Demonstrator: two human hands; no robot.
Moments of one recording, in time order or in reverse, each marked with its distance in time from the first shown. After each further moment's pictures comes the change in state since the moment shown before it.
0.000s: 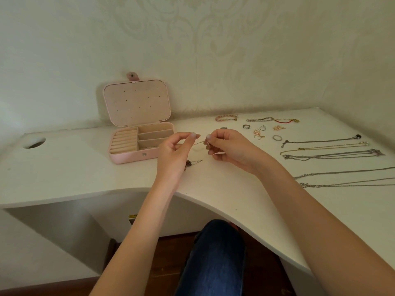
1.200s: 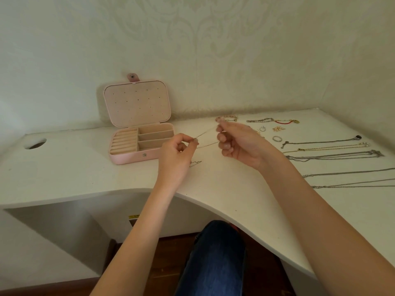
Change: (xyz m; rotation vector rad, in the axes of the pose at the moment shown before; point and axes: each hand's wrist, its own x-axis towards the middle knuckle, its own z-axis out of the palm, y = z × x) left_hand 0.001 -0.006 -0.002 0.279 0.001 0.116; right_hand -0.001 -0.014 -0.014 0.372 0.044 0.069
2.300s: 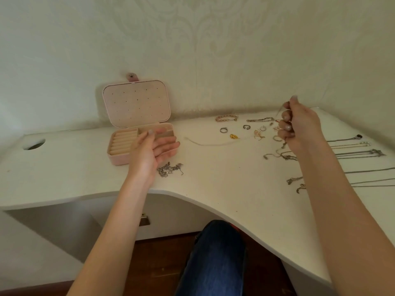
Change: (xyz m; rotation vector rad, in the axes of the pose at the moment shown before) left_hand 0.021 -0.005 -0.042 -0.632 0.052 -0.328; right_hand -0.016 -0.038 -0.073 0.085 0.632 -0.298
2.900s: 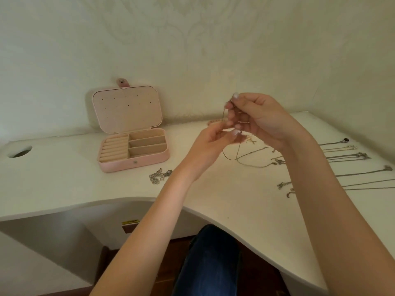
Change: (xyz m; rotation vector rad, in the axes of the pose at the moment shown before) left_hand -0.024 -0.011 0.110 0.291 -0.636 0.114; right_hand -0.035 -0.028 0.045 -0.257 -0.696 -0.105
